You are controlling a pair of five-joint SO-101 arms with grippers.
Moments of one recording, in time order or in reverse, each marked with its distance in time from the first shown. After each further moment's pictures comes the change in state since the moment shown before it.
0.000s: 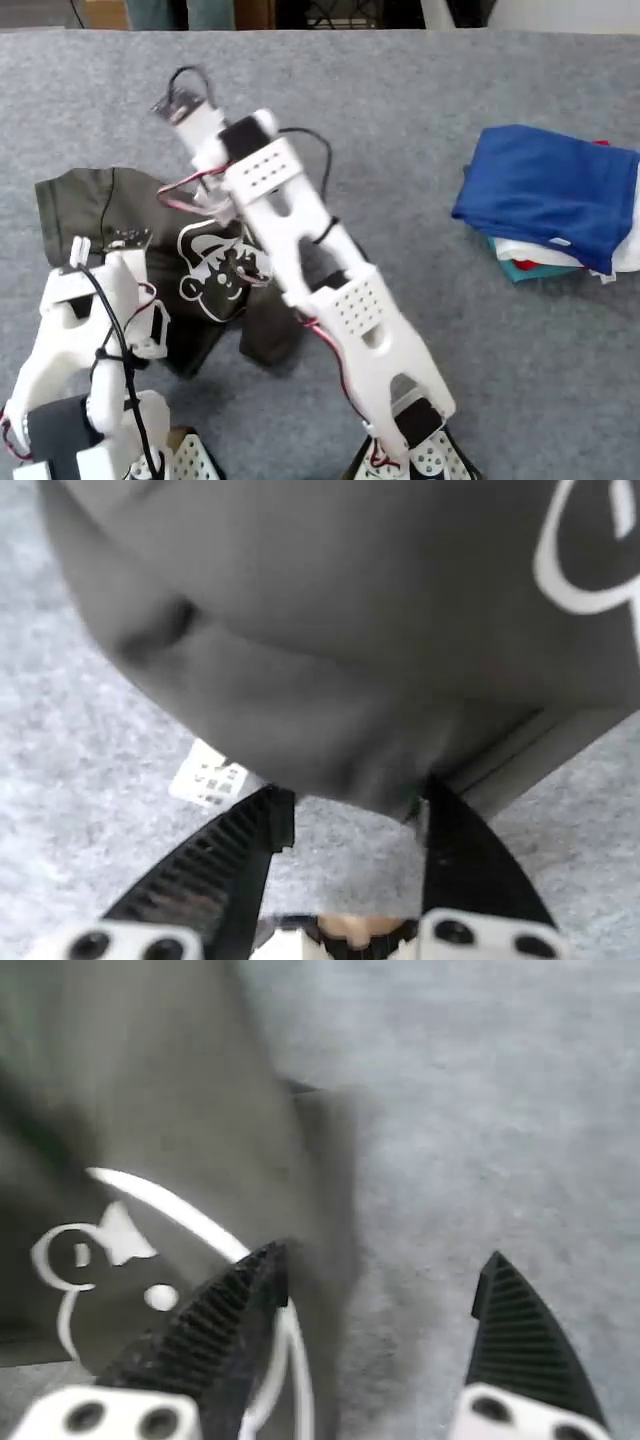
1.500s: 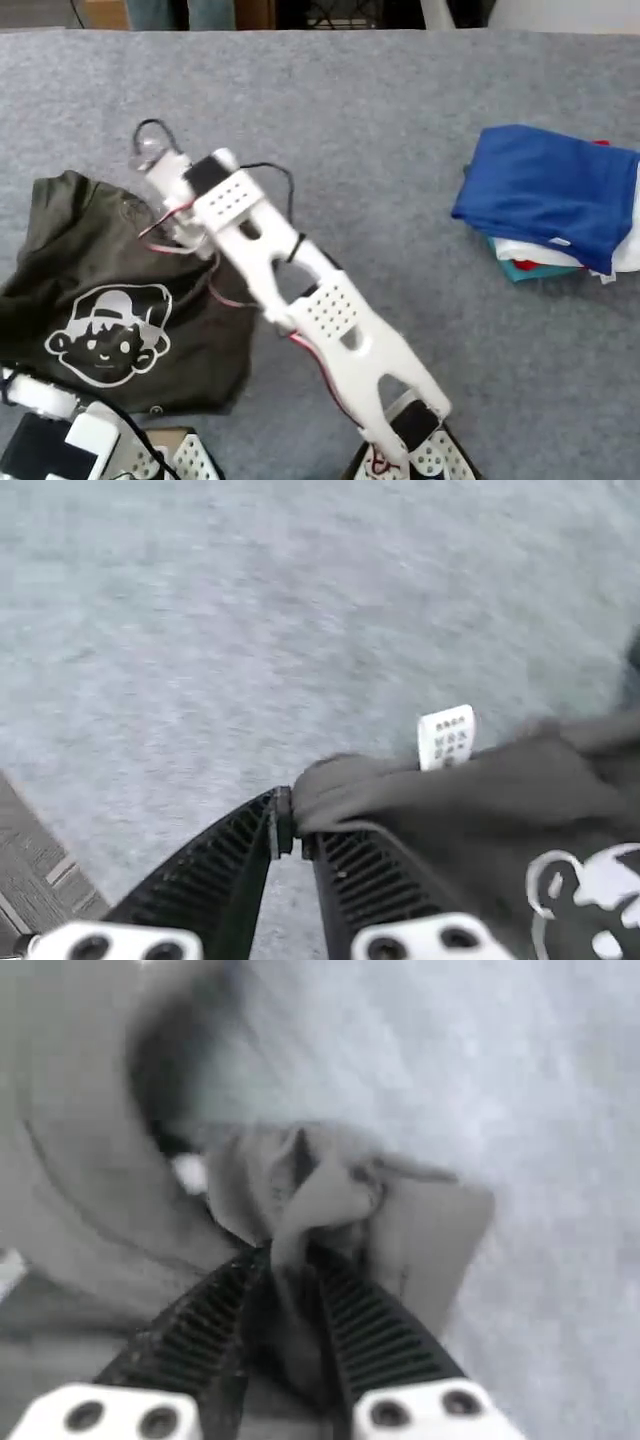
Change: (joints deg) left arm -54.4 0.2 -39.0 2.5 -11.0; right arm -3.2 9.7 0.1 -2.8 1.7
